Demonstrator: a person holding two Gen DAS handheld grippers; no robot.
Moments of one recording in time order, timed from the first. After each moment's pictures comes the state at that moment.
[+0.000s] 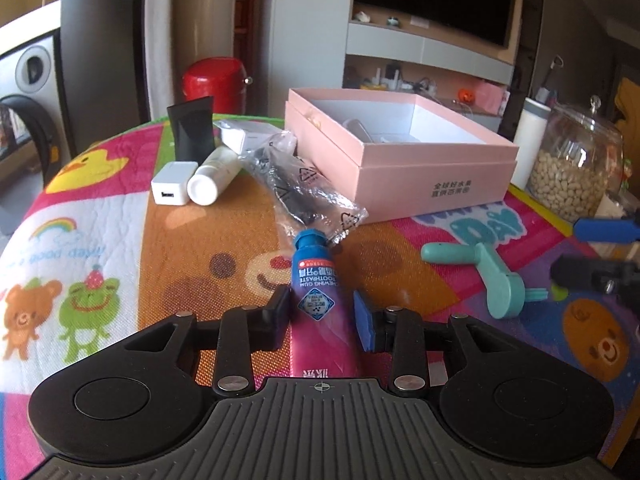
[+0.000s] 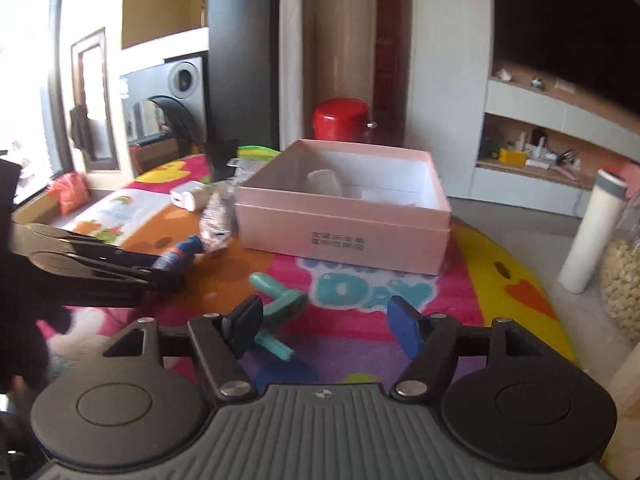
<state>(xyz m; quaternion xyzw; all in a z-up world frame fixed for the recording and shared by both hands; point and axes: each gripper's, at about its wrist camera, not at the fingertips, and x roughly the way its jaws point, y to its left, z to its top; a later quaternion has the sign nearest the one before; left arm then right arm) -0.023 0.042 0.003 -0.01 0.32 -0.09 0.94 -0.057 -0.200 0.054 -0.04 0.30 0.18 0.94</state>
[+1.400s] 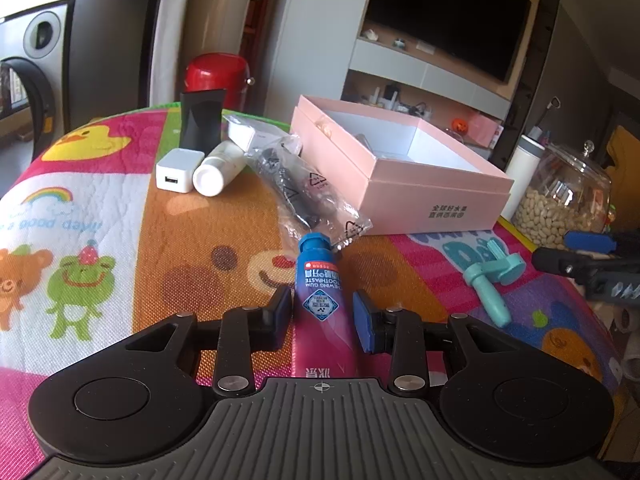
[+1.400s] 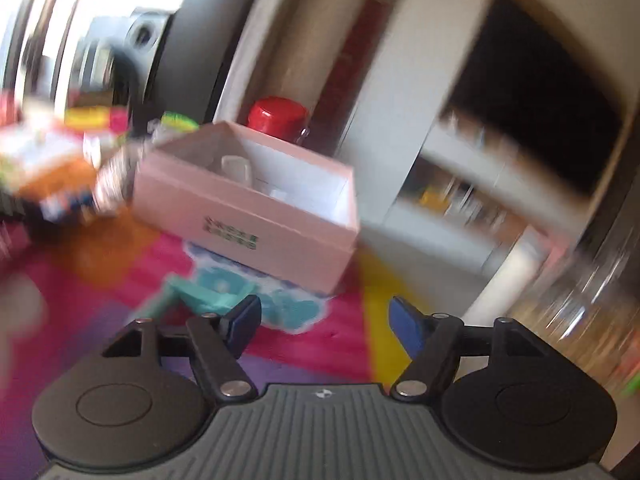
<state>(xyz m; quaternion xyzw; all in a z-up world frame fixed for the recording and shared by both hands) -0.027 0.060 0.000 -0.07 0.30 -0.10 0.94 -0.035 -0.209 0.045 -0.13 0.28 0.07 0.95</state>
